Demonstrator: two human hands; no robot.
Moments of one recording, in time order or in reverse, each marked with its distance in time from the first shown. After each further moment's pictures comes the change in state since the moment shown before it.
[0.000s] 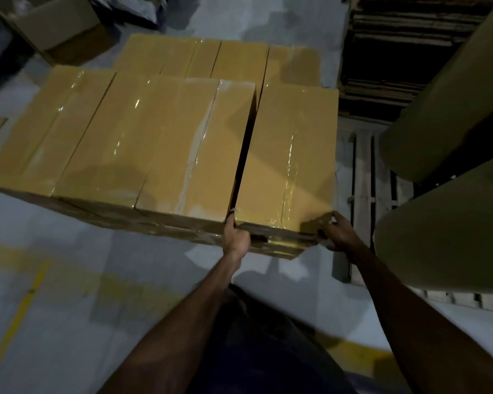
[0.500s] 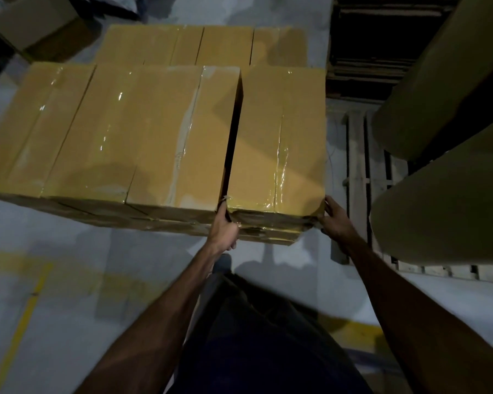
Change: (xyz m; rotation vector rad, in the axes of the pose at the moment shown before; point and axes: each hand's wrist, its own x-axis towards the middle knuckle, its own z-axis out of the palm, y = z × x) left_hand -0.018 0.007 -0.030 0.230 -0.185 0.089; right_hand -0.023 0.026 -0.001 0.028 0.006 -0.164
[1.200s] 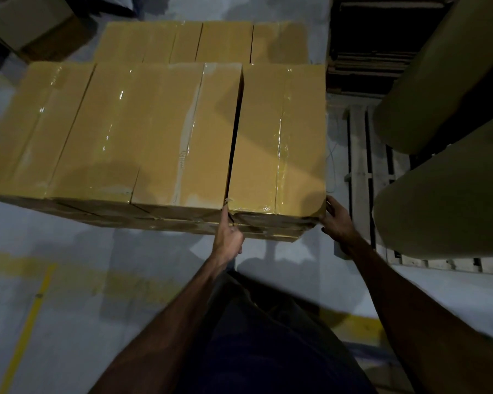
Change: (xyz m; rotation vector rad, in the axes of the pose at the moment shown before) left_hand -0.006 -0.027 0.001 -0.039 0.036 -0.007; right_hand -0.004 0.002 0.018 0.083 0.065 0.019
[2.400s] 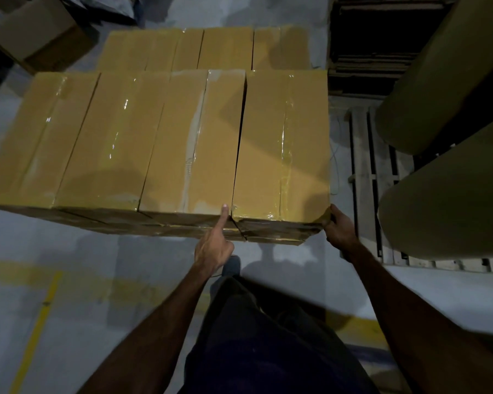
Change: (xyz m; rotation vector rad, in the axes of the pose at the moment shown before) left_hand 0.013 -0.022 -0.054 0.759 0.054 0.257; right_hand -0.013 -0.010 0.023 -0.119 0.065 0.009
